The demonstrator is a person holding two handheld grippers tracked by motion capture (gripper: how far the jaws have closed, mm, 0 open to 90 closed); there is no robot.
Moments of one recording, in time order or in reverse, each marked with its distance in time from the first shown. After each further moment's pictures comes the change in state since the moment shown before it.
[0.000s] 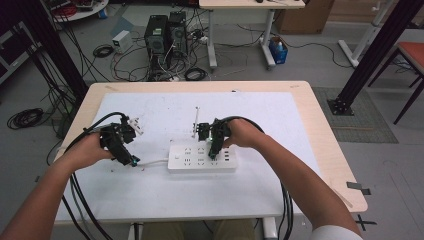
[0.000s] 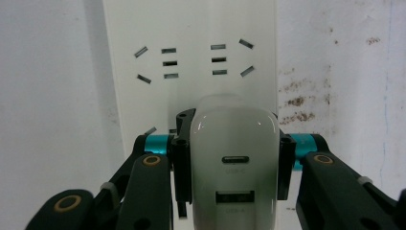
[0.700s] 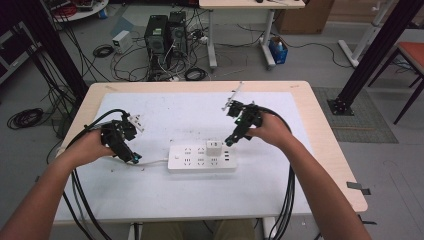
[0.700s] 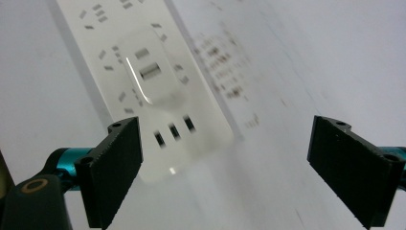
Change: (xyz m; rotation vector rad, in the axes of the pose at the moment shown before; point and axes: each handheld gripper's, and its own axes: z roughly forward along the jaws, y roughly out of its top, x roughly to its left) left arm 0.003 0.006 -0.005 -0.039 -0.001 0.010; right arm -0.013 -0.089 -0.069 -0.234 -0.069 0.436
